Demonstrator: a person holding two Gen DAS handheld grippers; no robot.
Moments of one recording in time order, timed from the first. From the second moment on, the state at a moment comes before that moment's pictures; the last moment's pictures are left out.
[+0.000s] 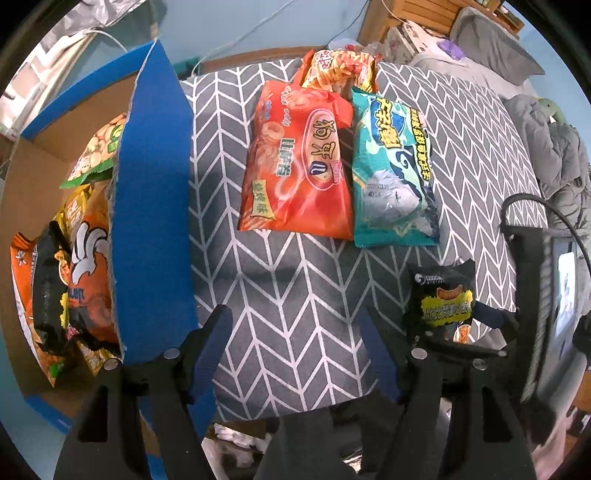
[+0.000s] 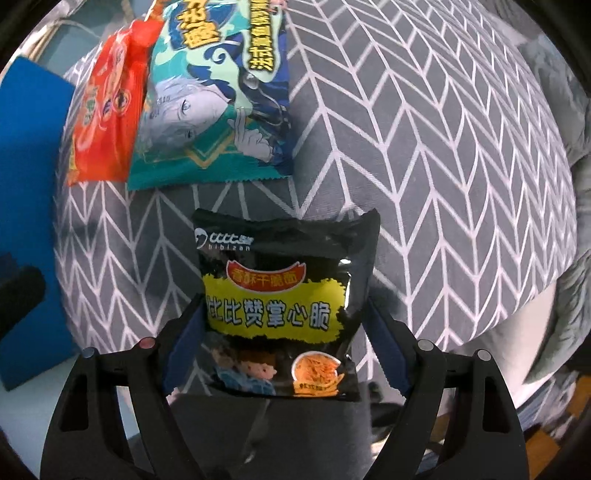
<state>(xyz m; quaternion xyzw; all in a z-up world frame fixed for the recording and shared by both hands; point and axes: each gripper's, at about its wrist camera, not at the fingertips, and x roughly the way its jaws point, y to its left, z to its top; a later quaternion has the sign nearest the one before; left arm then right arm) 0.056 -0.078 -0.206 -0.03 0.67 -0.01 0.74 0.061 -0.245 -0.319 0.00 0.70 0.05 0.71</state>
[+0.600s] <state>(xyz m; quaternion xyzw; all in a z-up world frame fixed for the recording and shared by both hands) 0.102 -0.078 -0.208 -0.06 0.66 0.02 0.75 0.063 -0.234 -0.320 -0.06 0.68 0.09 0.72</state>
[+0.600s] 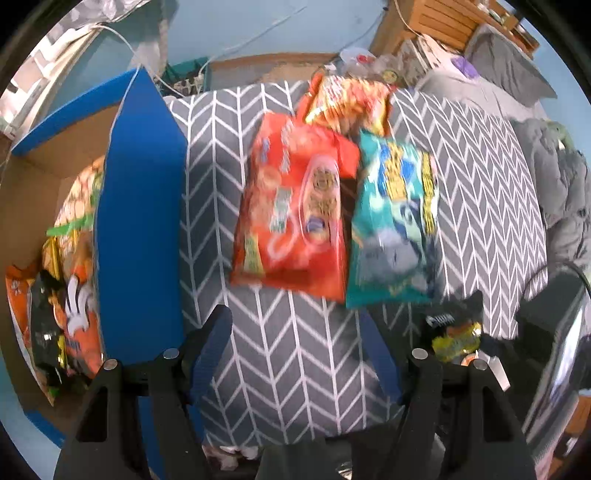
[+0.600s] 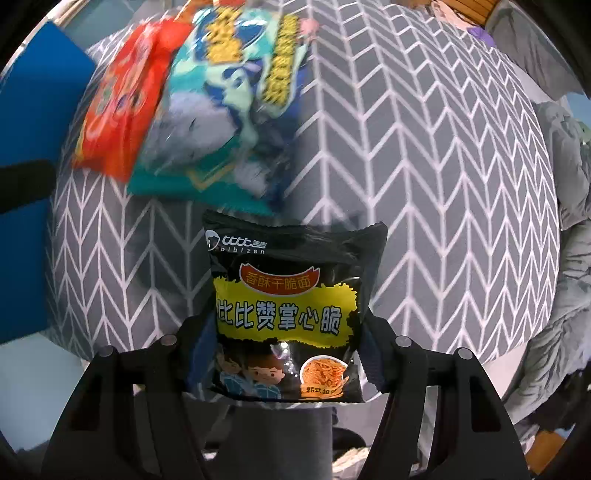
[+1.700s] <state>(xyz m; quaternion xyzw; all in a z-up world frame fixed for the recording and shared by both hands) 0.200 -0.054 -0.275 -0.09 0.68 0.06 0.73 0.190 -0.290 -0.266 -0.04 0.66 0.13 0.74</state>
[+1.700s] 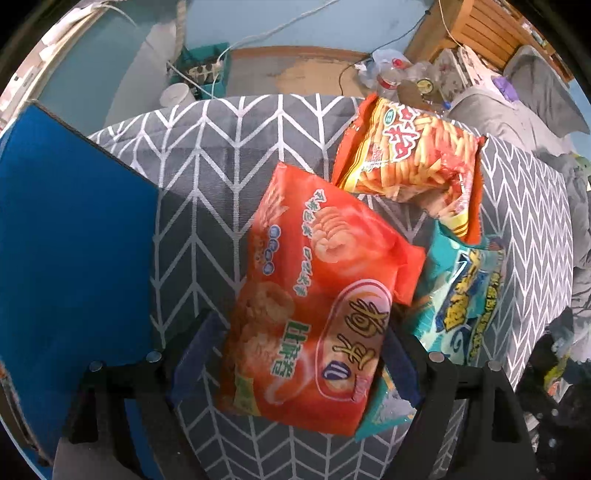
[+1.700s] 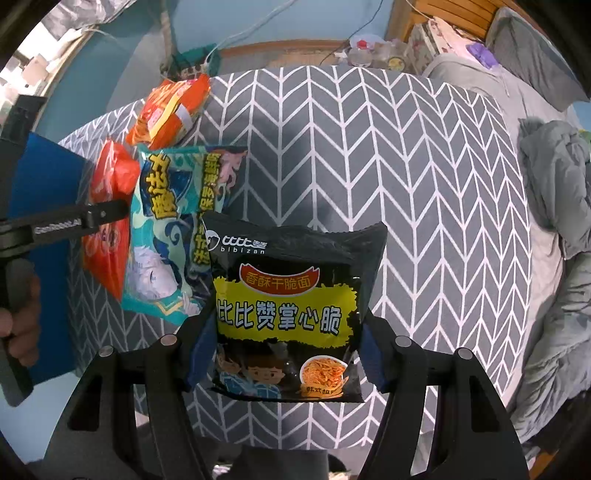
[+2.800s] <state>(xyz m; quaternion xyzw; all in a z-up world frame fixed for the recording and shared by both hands) 0.151 -0.061 -0.216 -0.04 0.65 0.05 0.76 0.168 -0.295 -0.222 -0.04 0.64 0.16 0.75</state>
